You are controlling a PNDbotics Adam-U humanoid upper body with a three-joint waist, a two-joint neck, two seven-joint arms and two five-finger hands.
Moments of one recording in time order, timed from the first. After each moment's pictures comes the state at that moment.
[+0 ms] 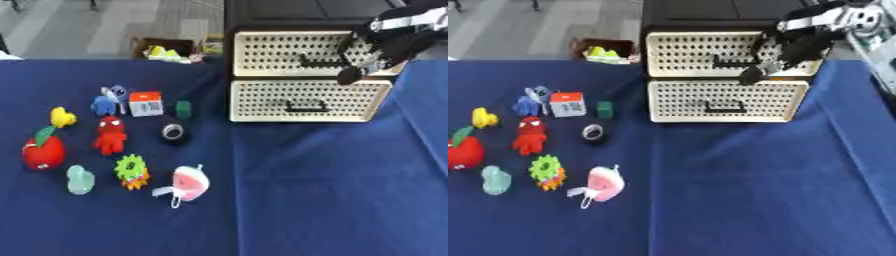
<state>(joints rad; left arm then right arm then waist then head) -0.39 0.59 0.15 -1.99 0.11 -0.12 0.42 -1.06 -0.78 0.29 -1.31 0.52 0.10 0.91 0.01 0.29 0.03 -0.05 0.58</state>
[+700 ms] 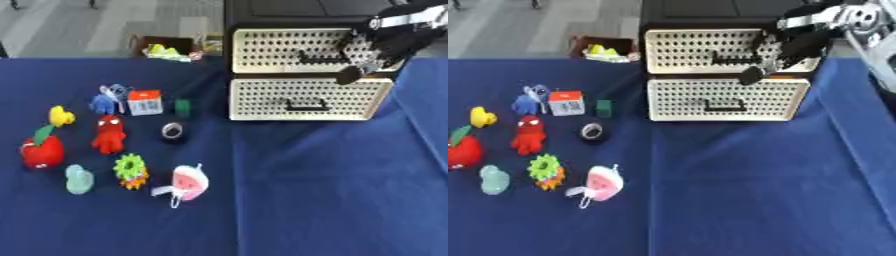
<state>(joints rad) -0.39 0.59 0.15 -1.99 0.11 -0.12 0.41 -1.07 -0.76 0.30 -1.29 0.53 0.09 0.91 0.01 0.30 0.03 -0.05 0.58</state>
